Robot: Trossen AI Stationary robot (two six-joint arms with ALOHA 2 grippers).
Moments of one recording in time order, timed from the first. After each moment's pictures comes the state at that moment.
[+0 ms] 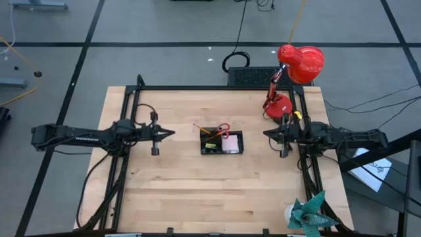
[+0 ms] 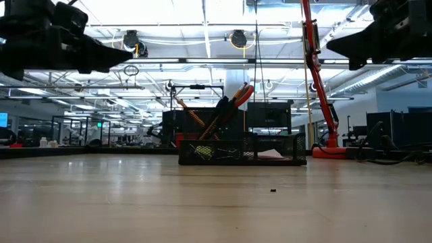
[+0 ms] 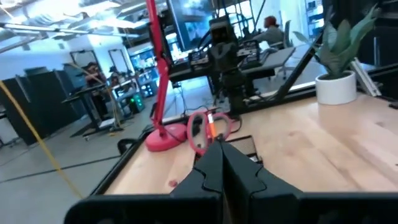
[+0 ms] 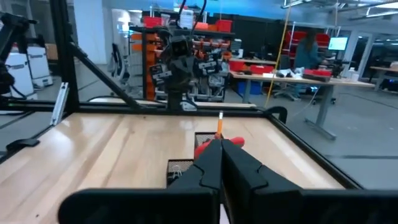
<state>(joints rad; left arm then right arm) 0.15 0.65 0.04 0.68 0.12 0.27 0.00 0.21 0.12 0.11 0.10 -0.06</state>
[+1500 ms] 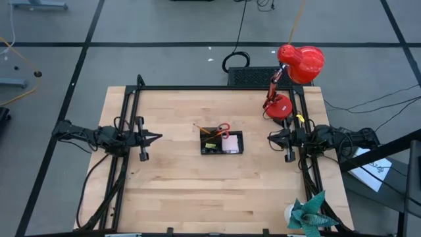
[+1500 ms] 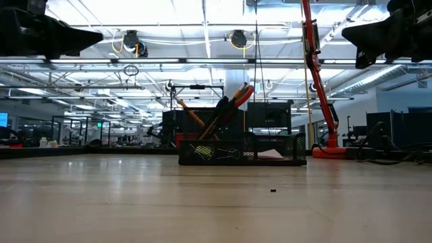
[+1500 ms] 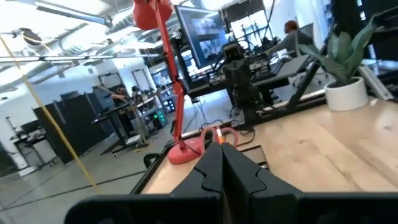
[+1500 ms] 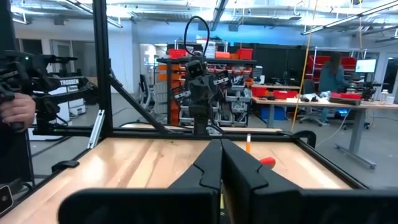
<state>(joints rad) -0.25 0.07 0.04 0.17 -0.34 0.41 0.11 0.00 0.05 0.10 0.11 -0.04</state>
